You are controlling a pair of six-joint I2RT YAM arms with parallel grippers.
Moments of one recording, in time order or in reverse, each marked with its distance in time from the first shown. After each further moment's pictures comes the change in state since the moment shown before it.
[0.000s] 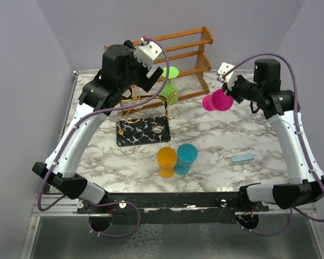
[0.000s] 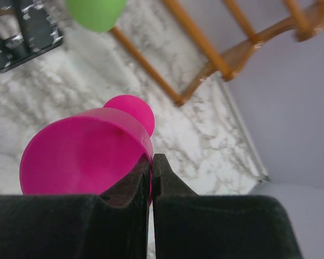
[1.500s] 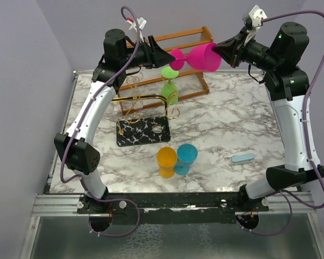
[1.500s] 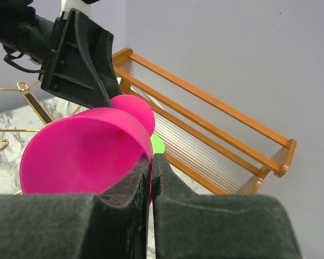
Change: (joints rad) left arm 0.208 0.327 0.140 0.462 0.808 -1.066; right arm 0.000 0.205 0.491 0.356 -0.288 0.696
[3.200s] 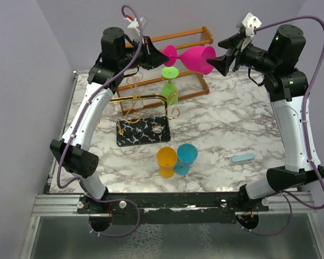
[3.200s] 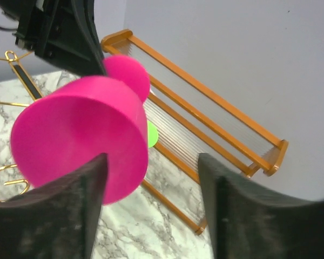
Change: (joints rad) left arm -0.021 -0.037 0.041 -0.142 -0.074 0.174; right arm 0.002 -0.009 -0.031 -0.034 -0.025 -0.136
